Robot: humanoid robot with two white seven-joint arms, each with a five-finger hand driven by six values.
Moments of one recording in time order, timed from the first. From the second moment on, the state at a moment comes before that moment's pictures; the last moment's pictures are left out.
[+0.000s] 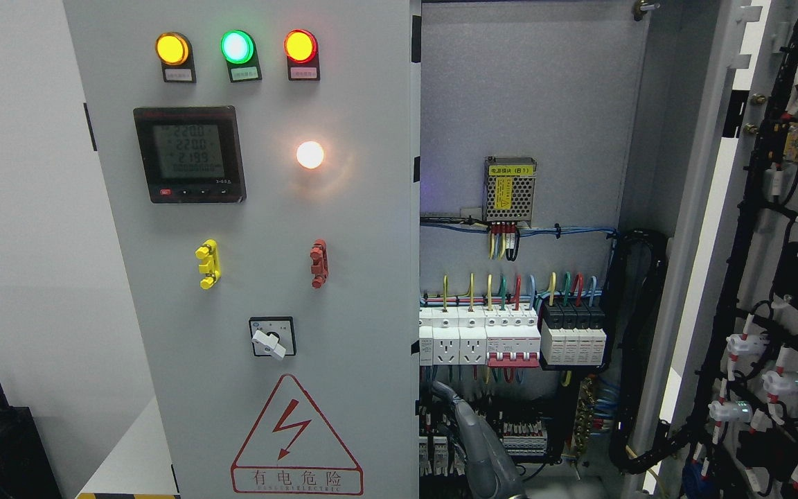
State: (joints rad) left arm 0.08 -0.04 0.13 -0.06 -0.14 -0.09 -0.23; right arm -0.44 0.00 0.34 -1.45 -0.25 0.05 0.07
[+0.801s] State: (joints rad) left arm 0.08 -0.04 0.13 -0.06 -0.14 -0.10 -0.23; right arm -0.46 0.00 0.35 -1.44 -0.28 0.07 0.07
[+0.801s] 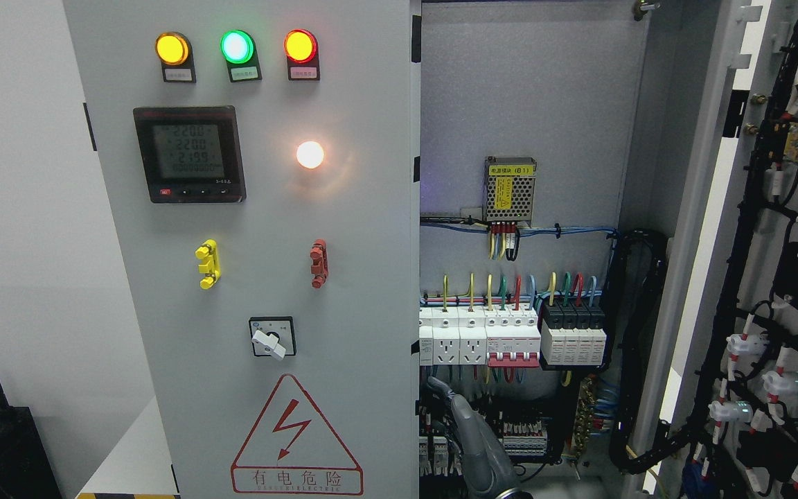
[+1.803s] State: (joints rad) left arm 0.08 -0.04 0.13 -0.06 -0.14 -0.09 -0.23; right arm -0.49 0.00 0.37 -1.41 -0.31 0.07 0.07
